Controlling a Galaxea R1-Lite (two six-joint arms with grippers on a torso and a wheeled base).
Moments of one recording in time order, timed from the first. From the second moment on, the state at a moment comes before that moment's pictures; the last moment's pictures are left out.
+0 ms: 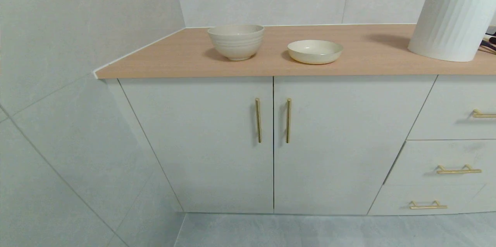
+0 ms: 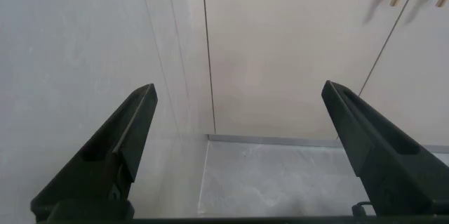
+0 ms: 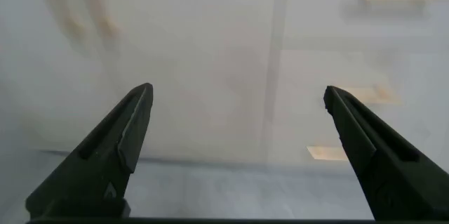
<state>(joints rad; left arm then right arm) 0.00 0.00 0.00 0.00 0.04 0.00 0.01 0.02 -0.09 0.02 0.03 0.01</state>
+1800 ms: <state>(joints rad) 0.00 0.00 0.00 0.00 0.04 0.00 0.53 1.94 -1.16 -0.57 0.28 0.22</state>
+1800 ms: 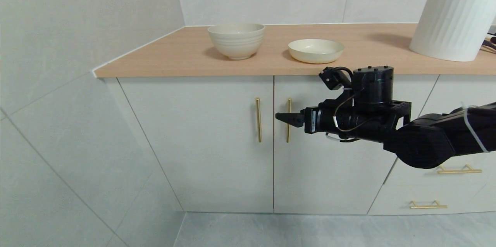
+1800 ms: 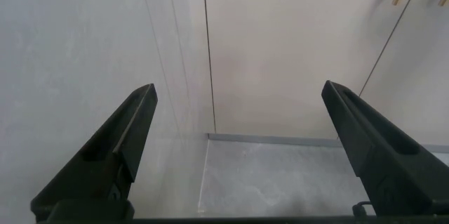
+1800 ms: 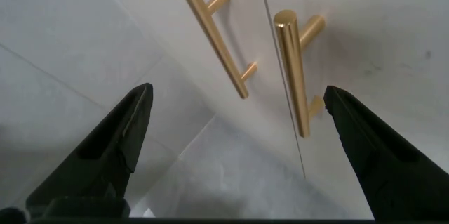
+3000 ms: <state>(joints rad) 0.00 0.00 0.00 0.00 0.04 0.00 0.58 2.11 -1.19 -0.78 0.26 0.34</state>
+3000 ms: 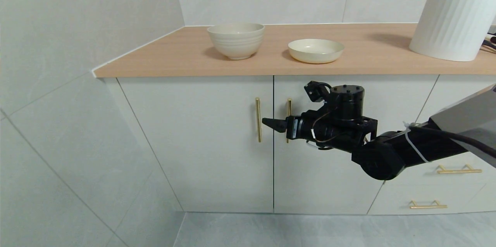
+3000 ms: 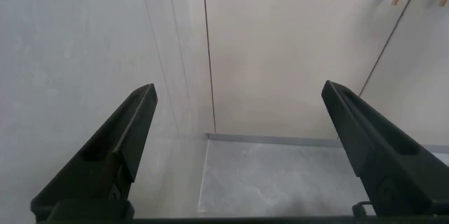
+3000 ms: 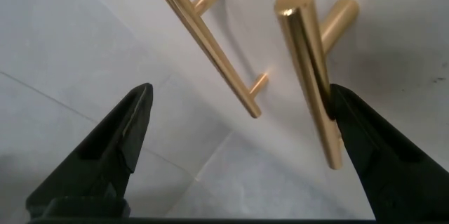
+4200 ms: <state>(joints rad) 0.00 0.00 0.00 0.00 0.04 0.00 0.60 1.80 -0.77 -0.79 0.66 0.41</state>
